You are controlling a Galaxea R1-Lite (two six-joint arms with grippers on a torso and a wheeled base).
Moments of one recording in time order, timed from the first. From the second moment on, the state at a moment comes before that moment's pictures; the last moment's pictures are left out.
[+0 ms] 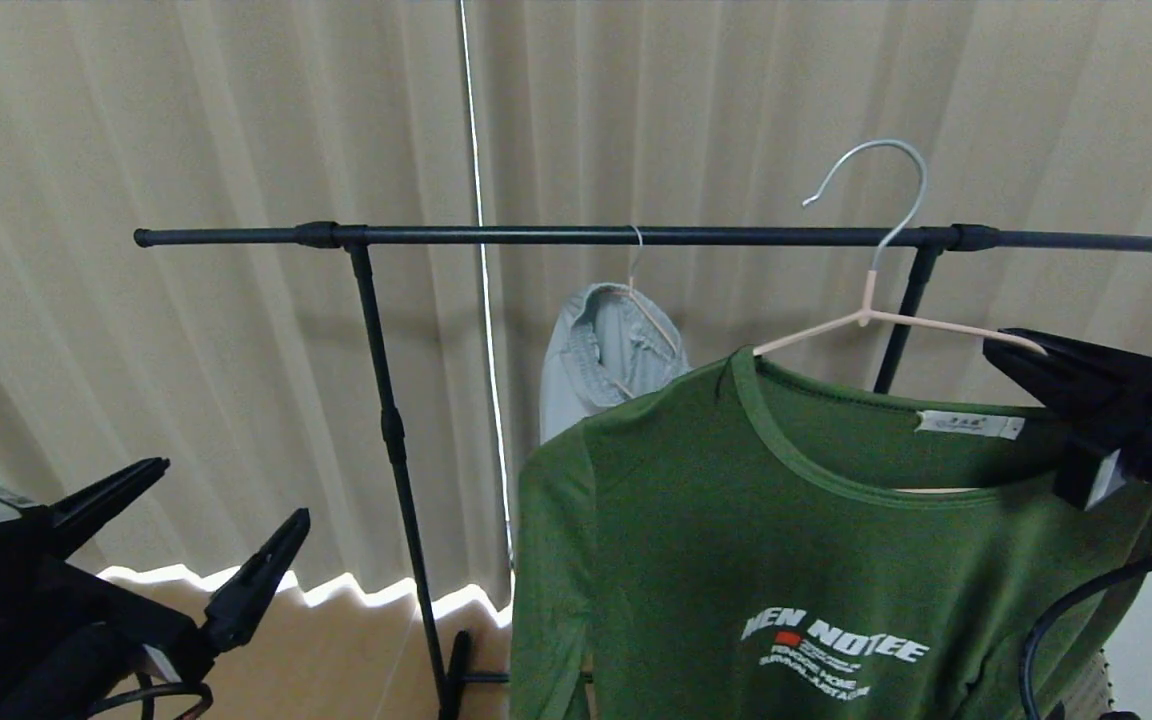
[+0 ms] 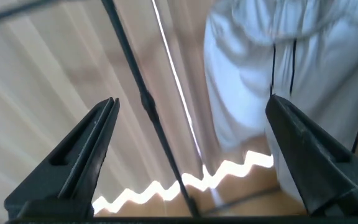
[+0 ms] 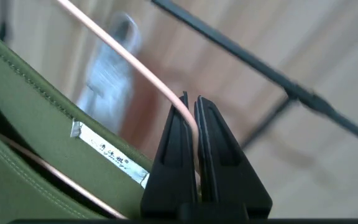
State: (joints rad) left arm -0.47 1.23 0.00 -1.27 0.24 0.27; right arm 0.36 1.20 -0.54 -0.64 -0.08 -0.41
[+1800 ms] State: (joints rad) left arm -0.46 1.07 0.00 -1.16 0.15 0.22; right arm -0.22 1.03 -0.62 -0.17 -0.21 -0.48
